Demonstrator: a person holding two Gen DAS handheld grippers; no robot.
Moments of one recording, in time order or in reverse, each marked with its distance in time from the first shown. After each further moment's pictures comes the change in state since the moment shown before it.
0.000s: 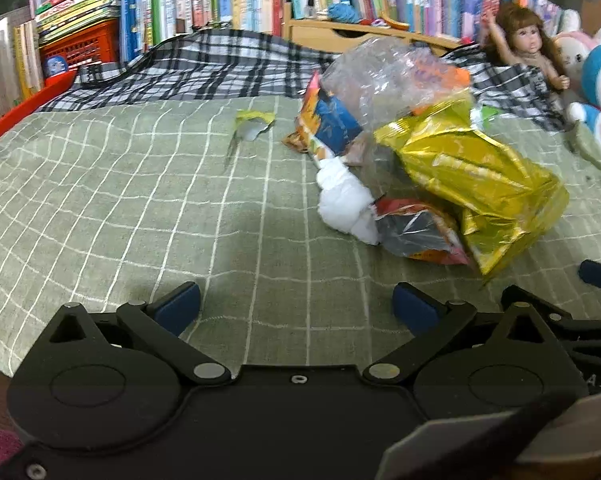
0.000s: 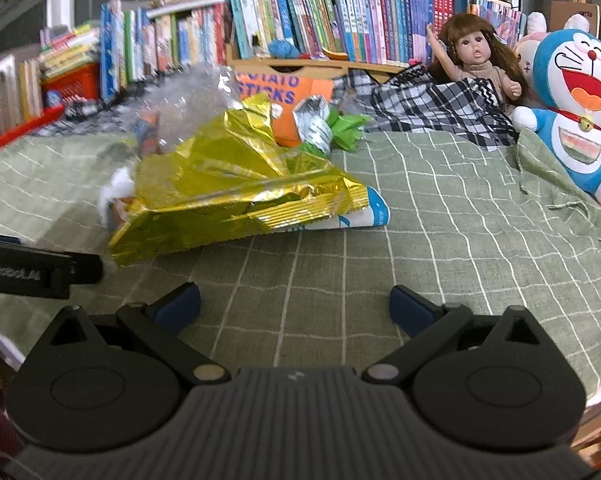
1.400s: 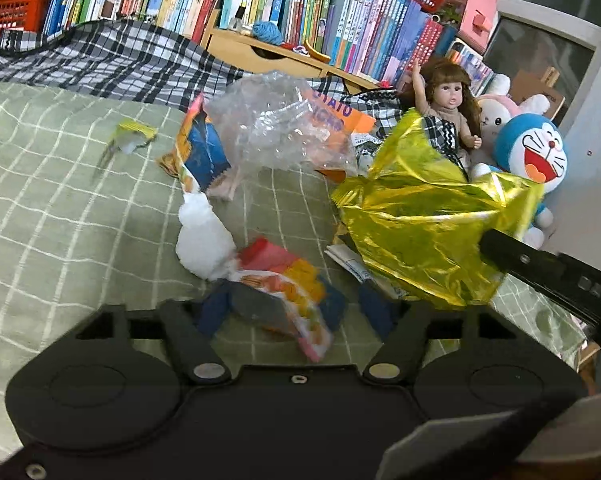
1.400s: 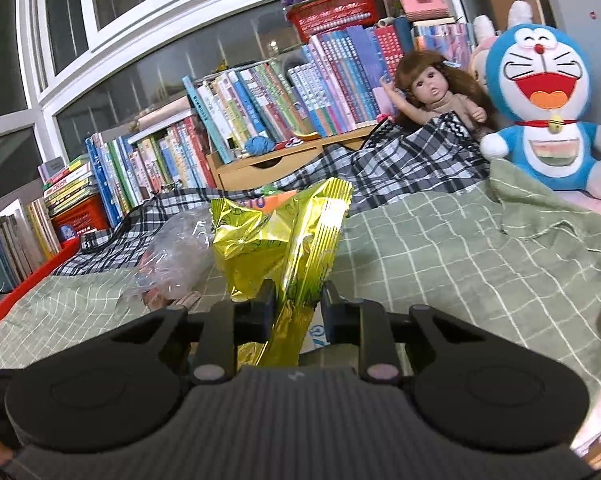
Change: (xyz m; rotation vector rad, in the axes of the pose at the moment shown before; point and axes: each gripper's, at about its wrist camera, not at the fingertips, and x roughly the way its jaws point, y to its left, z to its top) left arm 0.017 -0.020 0.021 -0.151 -0.038 -0.342; right arm -0.024 -0.055 0.042 0.260 -0.182 0.060
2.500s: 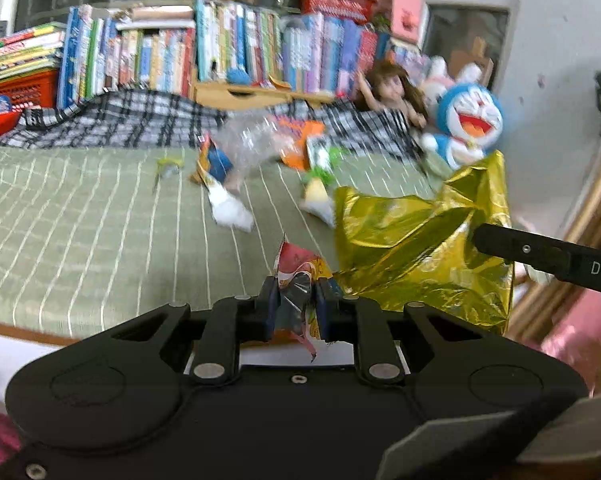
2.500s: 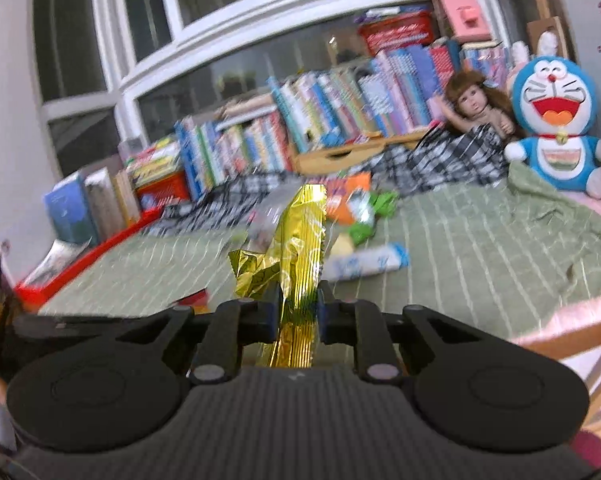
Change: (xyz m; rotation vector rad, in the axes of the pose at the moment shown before) left arm -0.165 -0.029 -0.080 0.227 -0.063 0.021; right arm -0.138 0.036 -0.043 -0.110 0.069 0.183
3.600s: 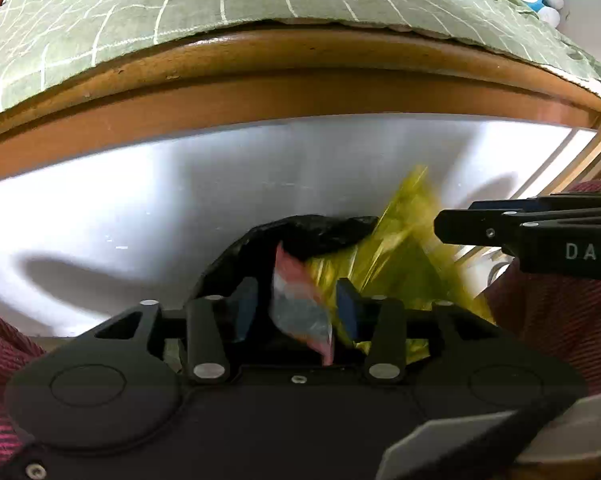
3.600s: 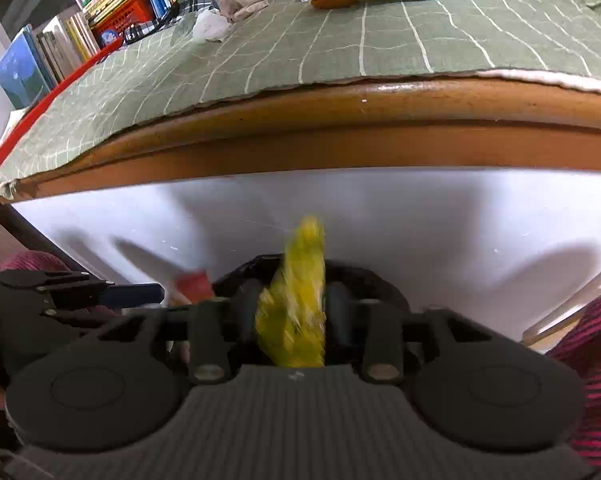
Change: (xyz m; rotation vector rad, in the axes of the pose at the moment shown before) left arm 0.082 0.027 -0.117 0.029 0.439 0.105; right arm 0.106 -0.009 -0.109 0.077 0.472 -0.037
